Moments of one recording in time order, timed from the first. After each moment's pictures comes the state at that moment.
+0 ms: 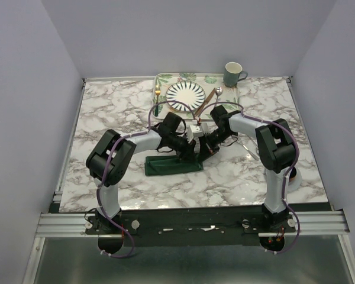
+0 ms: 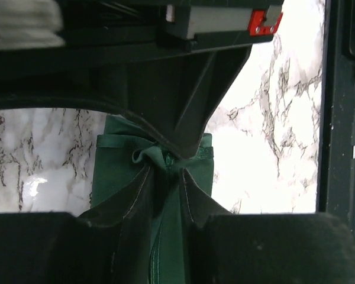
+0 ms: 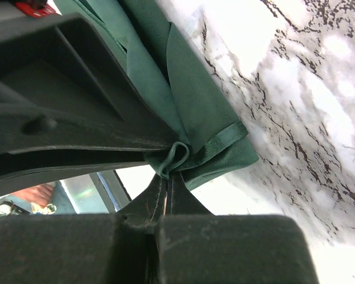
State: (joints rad) left arm -0.60 1.89 1.11 -0.13 0.88 0.28; right arm 0.43 2.04 1.34 -0.77 -0.87 -0.18
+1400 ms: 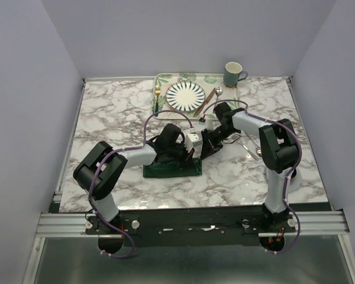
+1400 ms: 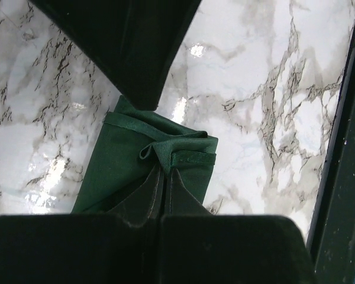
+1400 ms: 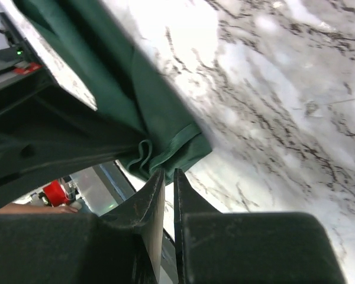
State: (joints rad) left arm -0.69 1.71 0.86 0.07 0.64 0.10; right arm 0.39 2.01 1.36 -0.79 -0.81 -0.03
